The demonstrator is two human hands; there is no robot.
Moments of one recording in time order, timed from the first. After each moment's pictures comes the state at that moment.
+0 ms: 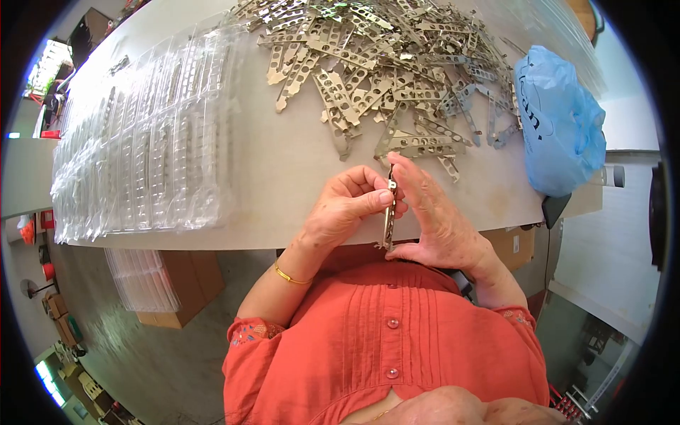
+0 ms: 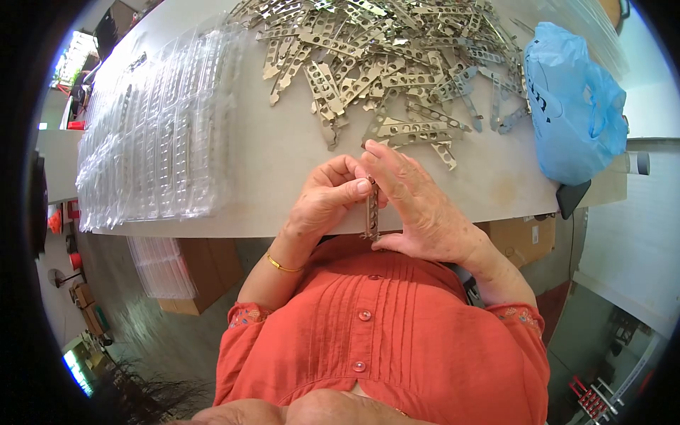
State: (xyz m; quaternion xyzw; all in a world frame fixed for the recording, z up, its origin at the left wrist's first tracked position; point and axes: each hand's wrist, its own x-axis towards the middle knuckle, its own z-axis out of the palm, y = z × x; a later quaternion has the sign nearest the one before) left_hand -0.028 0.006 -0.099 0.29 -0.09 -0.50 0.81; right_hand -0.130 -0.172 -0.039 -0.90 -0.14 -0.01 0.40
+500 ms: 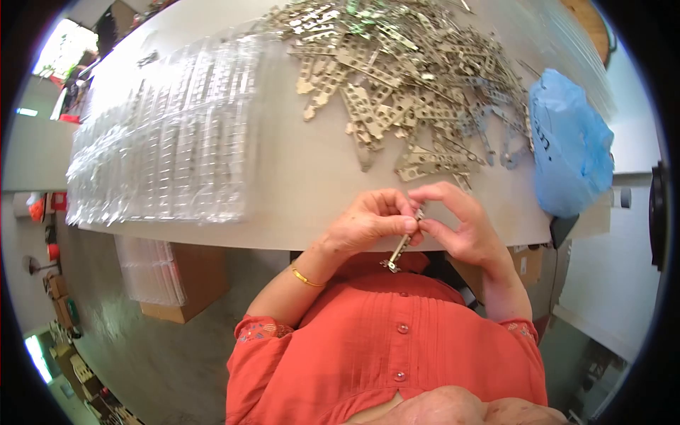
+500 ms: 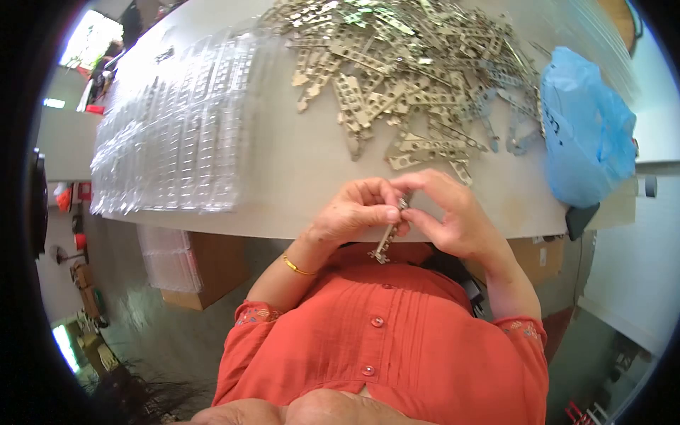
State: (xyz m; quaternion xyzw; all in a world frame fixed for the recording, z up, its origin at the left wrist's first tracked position) left_hand -0.031 0.006 -0.101 0.30 -0.12 -0.56 0.76; right_hand -0.123 -0.184 -0.023 -0.86 -0.05 -0.01 0.51
